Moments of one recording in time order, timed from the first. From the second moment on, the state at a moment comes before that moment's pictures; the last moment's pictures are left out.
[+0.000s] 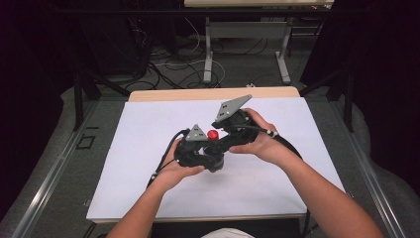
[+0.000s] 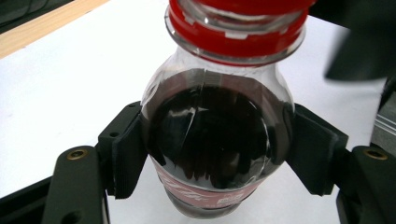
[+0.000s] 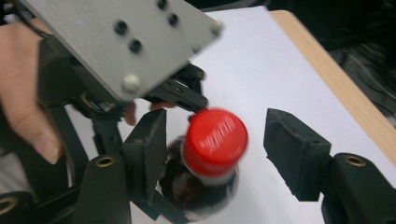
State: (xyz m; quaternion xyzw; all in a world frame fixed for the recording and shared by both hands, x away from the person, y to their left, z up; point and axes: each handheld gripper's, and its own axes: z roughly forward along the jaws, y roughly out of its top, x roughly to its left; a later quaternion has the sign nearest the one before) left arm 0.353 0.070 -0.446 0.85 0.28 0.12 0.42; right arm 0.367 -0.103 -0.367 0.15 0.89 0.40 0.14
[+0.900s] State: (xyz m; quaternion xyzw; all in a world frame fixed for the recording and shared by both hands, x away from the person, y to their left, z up) left arm 0.347 0.058 -0.450 0.86 0.27 0.11 0.41; right arm 0.369 -0.099 -0.378 0.15 0.89 0.41 0.11
